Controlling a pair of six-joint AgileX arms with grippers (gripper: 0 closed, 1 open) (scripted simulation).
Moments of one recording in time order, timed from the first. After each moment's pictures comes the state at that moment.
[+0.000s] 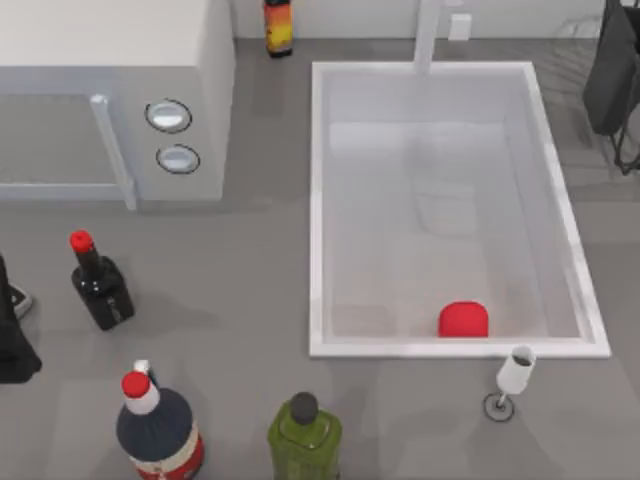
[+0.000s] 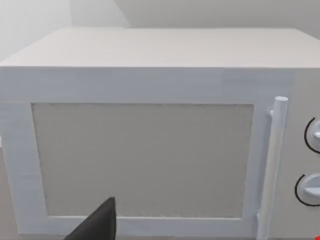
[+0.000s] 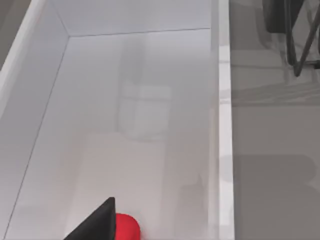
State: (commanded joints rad) left arm 0.00 0.00 0.00 0.00 0.00 0.00; right arm 0.19 0.76 0.59 -0.40 0.00 0.19
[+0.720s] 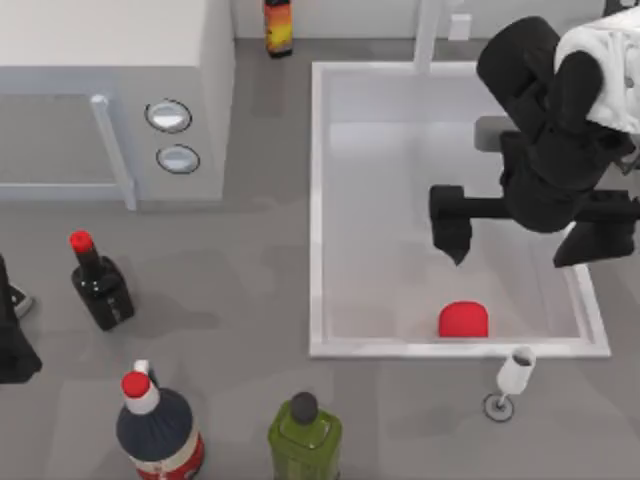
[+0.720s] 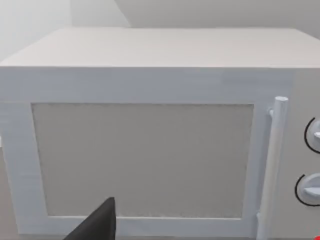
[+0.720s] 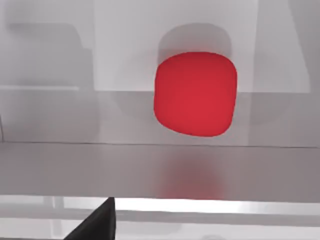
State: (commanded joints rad) left arm 0.00 0.00 0.00 0.00 0.00 0.00; right arm 0.44 1.90 1.39 -0.95 0.00 0.46
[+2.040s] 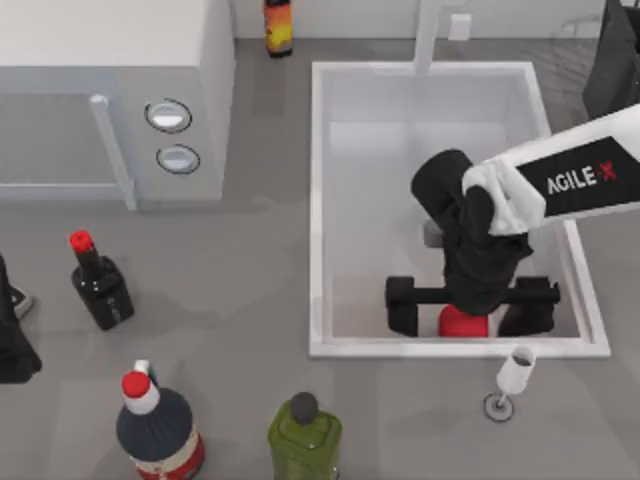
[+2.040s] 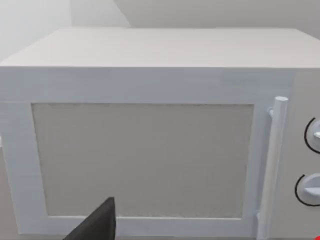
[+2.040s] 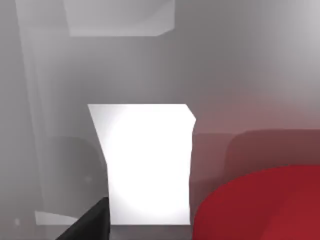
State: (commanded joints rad) left arm 0.00 0.00 0.00 0.00 0.00 0.00; right arm 0.48 2.34 1.34 -0.56 0.00 0.50
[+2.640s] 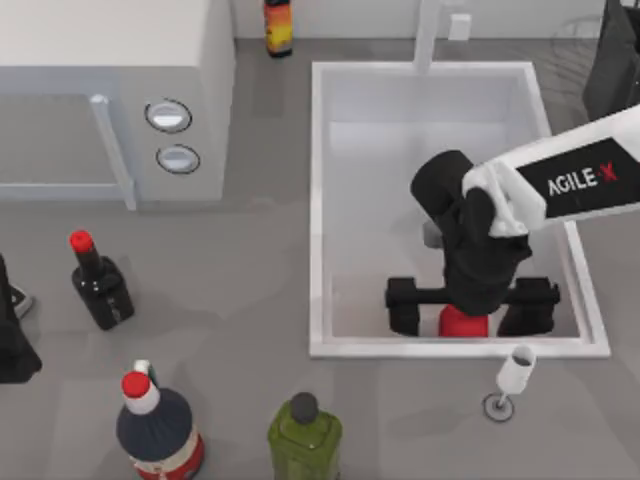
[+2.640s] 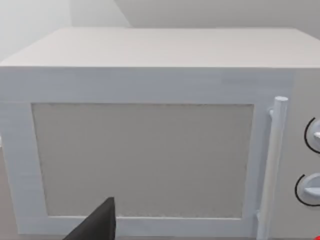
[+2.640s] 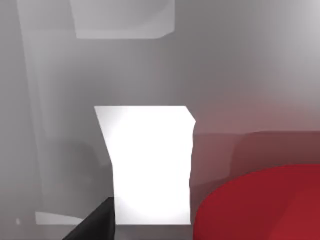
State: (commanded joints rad) left arm 0.00 0.00 0.00 0.00 0.00 0.00; right arm 0.48 2.36 1.32 -0.53 0.00 0.50
